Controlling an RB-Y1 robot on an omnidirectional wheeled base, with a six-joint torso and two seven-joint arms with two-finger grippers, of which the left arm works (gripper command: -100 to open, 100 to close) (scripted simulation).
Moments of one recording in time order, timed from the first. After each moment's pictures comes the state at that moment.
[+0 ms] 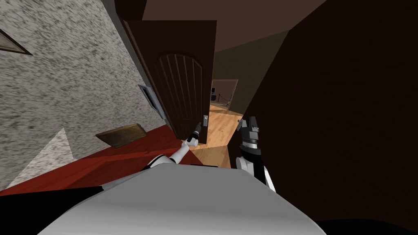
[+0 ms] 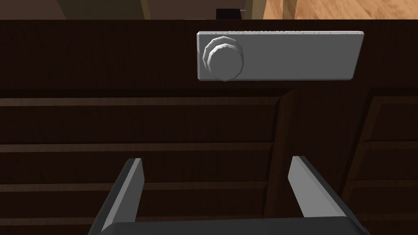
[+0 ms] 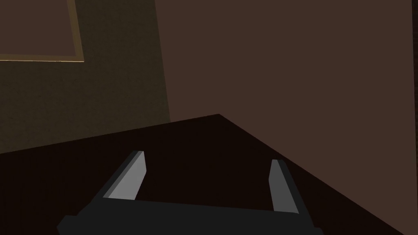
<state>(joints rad) -0.41 0.03 -0.23 -0.78 0.43 -0.44 -0.27</state>
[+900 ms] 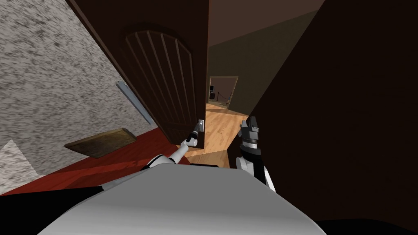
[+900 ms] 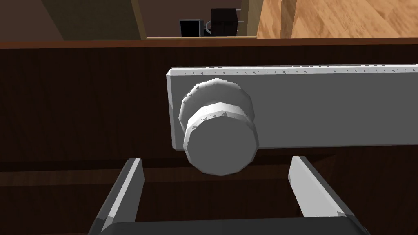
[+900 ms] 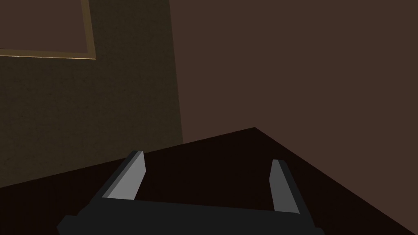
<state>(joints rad) -0.41 0.05 -0.21 -0.77 0.43 -0.46 -0.27</state>
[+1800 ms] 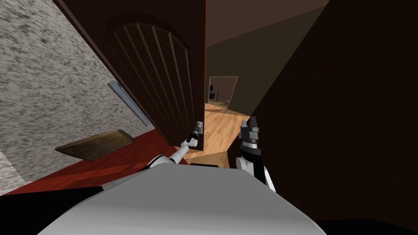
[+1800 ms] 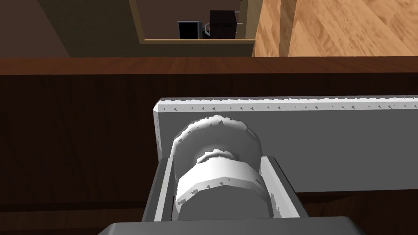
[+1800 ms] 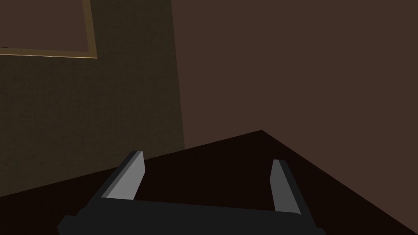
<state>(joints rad) -0.41 0.04 -0.21 -0.77 0.43 -0.46 -0.27</state>
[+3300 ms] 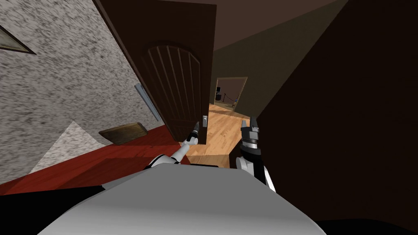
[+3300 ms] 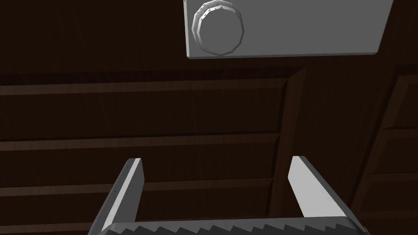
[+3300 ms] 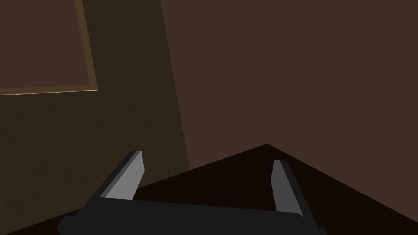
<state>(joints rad) -0.43 0.00 -0.12 -0.75 0.46 -0.46 -0.38</state>
